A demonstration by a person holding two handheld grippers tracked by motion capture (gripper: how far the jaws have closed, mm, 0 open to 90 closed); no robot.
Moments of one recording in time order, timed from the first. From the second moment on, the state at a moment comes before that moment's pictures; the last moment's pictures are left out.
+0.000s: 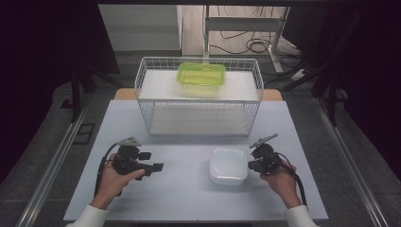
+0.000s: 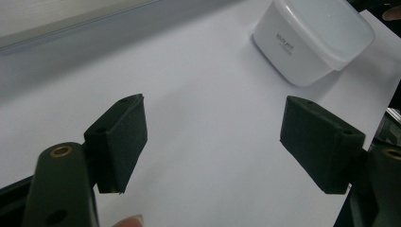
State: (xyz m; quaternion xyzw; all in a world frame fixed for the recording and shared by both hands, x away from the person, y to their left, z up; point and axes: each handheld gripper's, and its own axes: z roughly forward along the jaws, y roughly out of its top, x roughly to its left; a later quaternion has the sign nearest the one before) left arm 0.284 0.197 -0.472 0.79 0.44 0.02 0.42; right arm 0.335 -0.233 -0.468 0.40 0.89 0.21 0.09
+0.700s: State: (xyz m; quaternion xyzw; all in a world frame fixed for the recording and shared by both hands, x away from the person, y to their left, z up) left arm 0.283 0.200 -0.472 0.79 0.44 0.03 0.42; right arm 0.340 -0.160 -0.478 0.35 0.90 0.23 0.08
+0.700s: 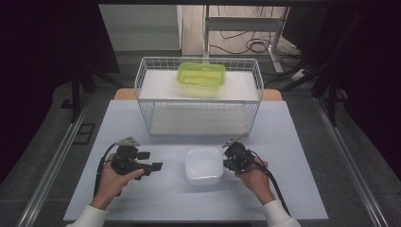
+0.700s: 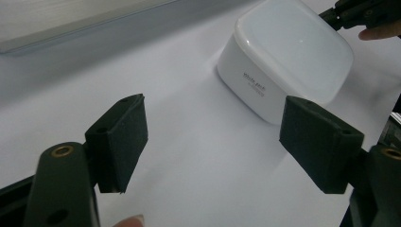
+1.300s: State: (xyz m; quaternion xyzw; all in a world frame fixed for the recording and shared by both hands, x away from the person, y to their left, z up) left arm 0.279 0.201 -0.469 0.77 0.45 0.04 0.44; right arm 0.330 -0.157 -0.469 0.33 0.90 0.26 0.08
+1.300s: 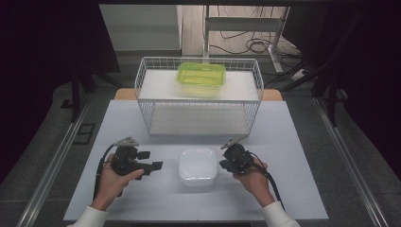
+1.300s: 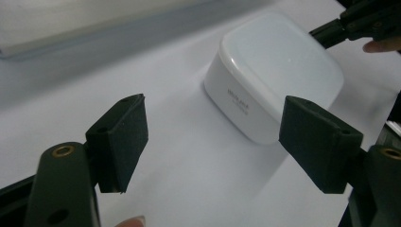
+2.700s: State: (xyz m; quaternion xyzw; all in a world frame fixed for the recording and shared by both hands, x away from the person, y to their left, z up) left arm 0.299 0.159 -0.482 0.73 0.50 -0.07 0.46; right arm 0.335 -0.198 -0.470 0.44 0.78 0.45 -0.06
